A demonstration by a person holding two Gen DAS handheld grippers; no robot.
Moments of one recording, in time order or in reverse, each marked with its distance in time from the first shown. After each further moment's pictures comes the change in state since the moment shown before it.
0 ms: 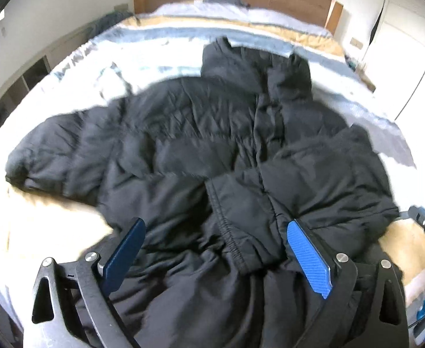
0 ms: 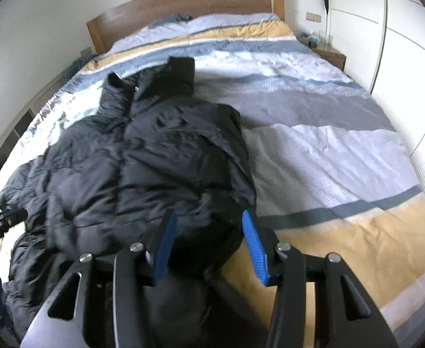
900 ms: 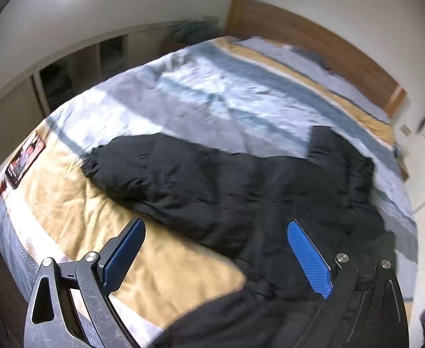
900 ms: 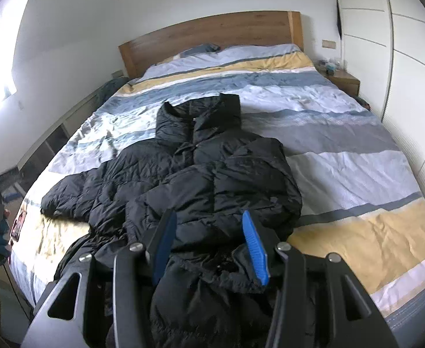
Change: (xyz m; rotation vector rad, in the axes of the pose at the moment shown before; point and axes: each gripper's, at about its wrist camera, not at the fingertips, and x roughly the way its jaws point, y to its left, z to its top) left arm -0.063 0.229 0.043 -0.382 -0.112 0.117; right arm -0.094 0.073 -0.014 -0.010 -0.123 0.103
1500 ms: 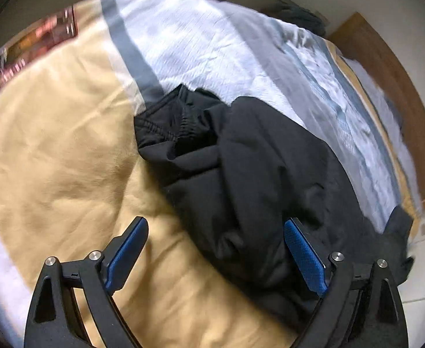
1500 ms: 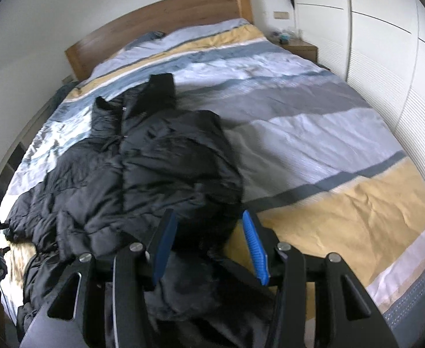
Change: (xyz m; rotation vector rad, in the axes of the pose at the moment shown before) left arm 0.173 0.200 0.014 -0.500 0.121 0.001; right arm 0.064 -0.094 -0.016 0.163 0.070 -0.167
